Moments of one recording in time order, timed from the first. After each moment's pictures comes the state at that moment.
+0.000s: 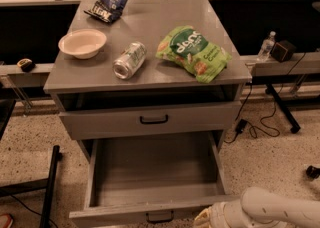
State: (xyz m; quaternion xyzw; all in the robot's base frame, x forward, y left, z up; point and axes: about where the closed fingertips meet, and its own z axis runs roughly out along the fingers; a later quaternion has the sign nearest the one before) arm 0.352 -0.146 0.375 -0.69 0.65 0.19 0.25
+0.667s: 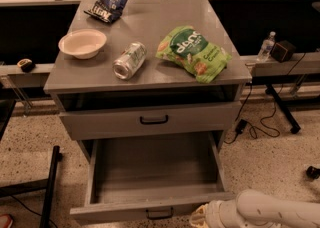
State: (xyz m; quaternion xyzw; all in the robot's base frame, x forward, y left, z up) arm 0.377 -0.136 0.362 -0.66 0.68 0.17 0.27
